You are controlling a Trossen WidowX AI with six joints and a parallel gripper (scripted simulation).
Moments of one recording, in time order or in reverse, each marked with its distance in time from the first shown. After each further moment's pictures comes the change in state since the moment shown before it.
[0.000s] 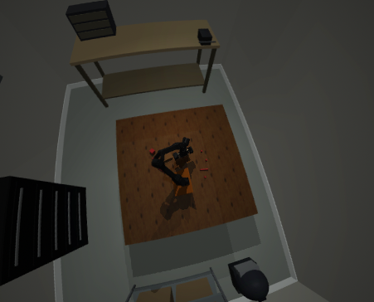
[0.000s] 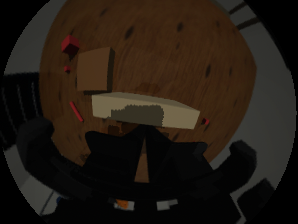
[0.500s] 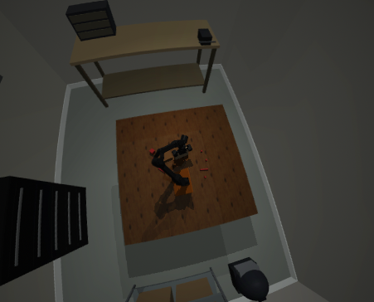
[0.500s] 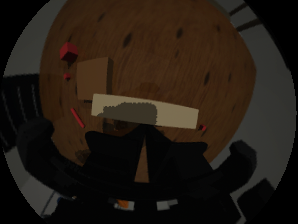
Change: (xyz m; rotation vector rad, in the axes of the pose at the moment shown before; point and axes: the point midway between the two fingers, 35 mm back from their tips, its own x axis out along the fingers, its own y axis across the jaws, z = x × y) arm 0.000 0.000 0.025 -0.003 -0.002 0.000
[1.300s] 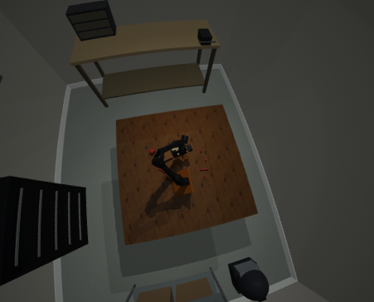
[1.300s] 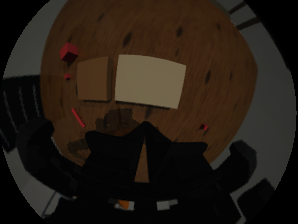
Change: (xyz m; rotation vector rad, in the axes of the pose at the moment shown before) arm 0.001 0.000 -0.002 0.012 0.001 0.011
